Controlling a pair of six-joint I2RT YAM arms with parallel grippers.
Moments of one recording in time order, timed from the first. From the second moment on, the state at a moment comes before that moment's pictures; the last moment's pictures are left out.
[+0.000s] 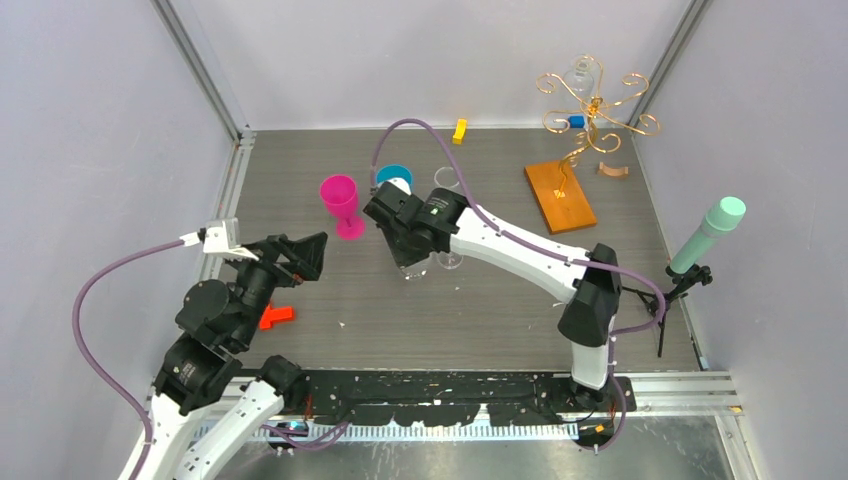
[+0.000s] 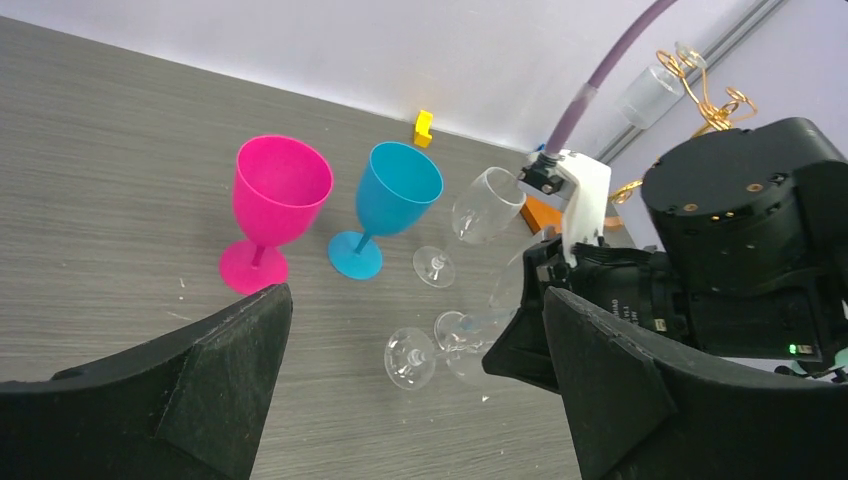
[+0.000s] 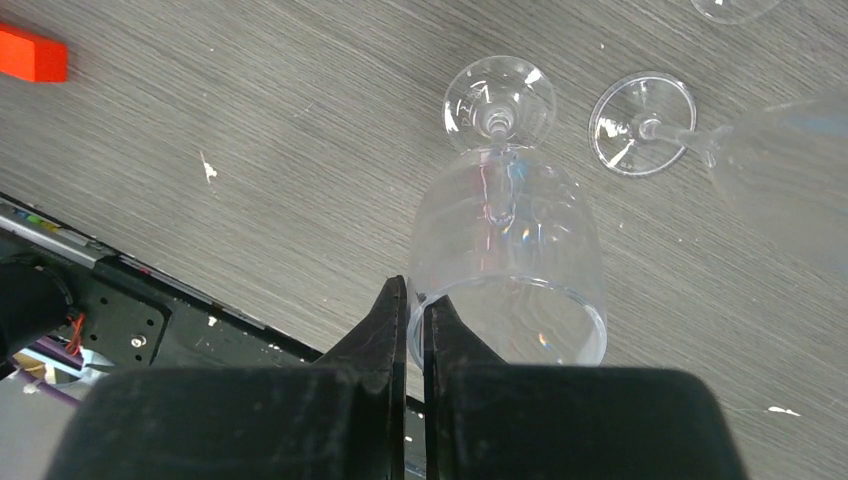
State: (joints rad) left arm -0.55 0.37 0.85 -0.47 -0.30 -0.47; right arm 1.05 1.85 1.85 -1.05 0.24 0.52
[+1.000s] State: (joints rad) left arm -0.55 0.36 0.85 -0.51 -0.40 -0.45; right arm 1.00 1.97 2.09 -1.11 0.25 0.42
